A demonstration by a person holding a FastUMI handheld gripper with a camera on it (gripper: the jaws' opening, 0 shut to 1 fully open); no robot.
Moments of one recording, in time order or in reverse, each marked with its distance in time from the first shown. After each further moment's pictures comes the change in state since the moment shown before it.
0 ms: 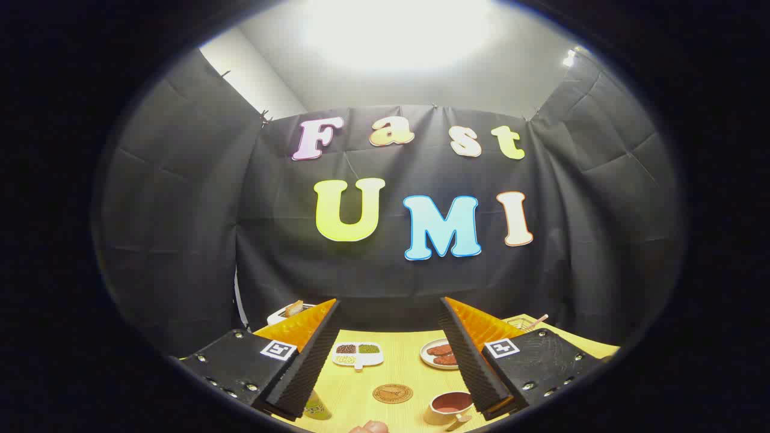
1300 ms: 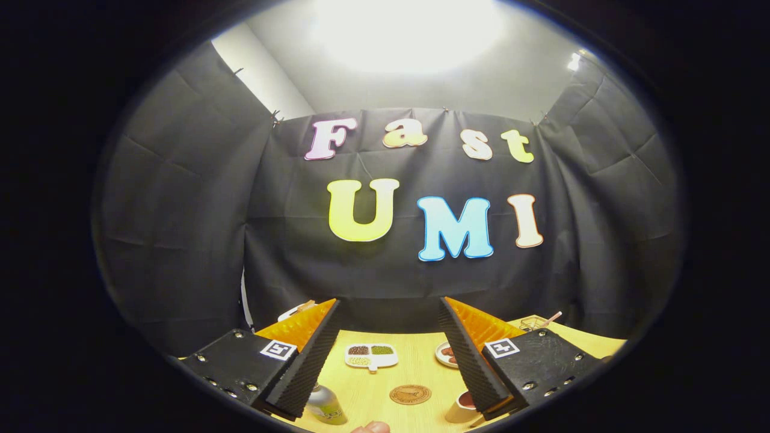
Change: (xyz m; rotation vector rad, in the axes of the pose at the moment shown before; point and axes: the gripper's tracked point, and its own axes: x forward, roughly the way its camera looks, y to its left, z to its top) arm 0.005 0.050 -0.029 -0.024 -0.017 0.029
